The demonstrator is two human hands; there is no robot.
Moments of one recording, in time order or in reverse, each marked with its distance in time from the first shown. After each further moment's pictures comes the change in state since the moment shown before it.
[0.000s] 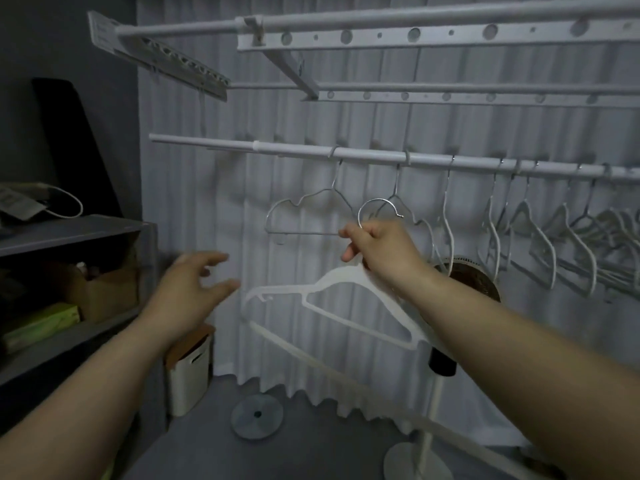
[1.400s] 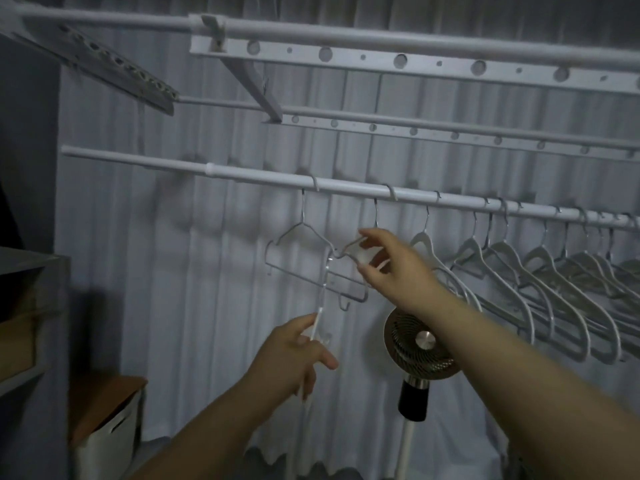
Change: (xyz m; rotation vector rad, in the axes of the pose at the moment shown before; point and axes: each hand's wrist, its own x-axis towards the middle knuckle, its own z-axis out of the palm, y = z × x) left_hand 0.060 0.038 0.111 -0.616 -0.562 -0.113; right_hand 0.085 0.047 -0.019 -0.417 0.120 -0.217
